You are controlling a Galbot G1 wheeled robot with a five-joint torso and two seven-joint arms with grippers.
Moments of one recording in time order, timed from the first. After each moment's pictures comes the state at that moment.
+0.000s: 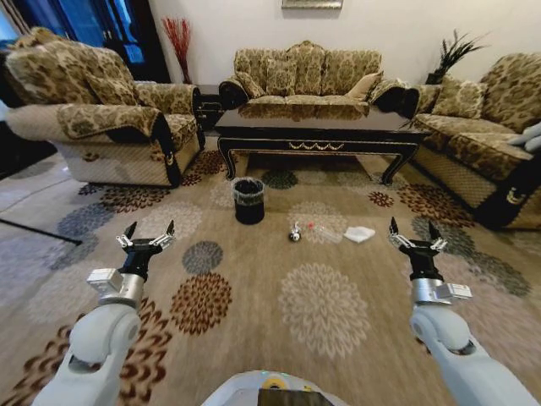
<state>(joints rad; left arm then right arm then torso) 1.52 -1.15 -0.86 -2.27 -0.46 0.22 -0.15 -1.41 0.91 0.64 1.91 0.55 0.38 0.28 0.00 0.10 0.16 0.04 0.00</state>
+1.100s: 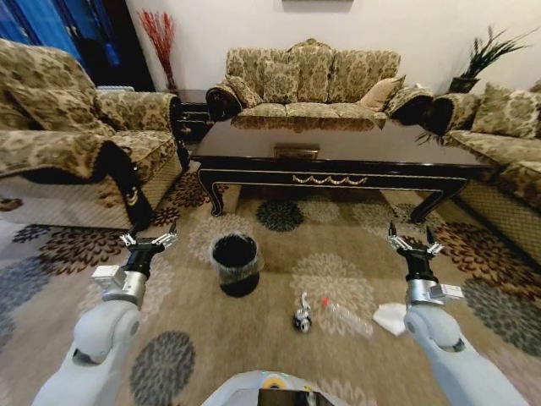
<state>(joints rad) 1.50 -1.14 -0.84 -2.26 -0.47 0.22 -0.15 -1.38 0.93 0.61 1.86 0.55 0.40 0.31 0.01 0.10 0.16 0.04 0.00</state>
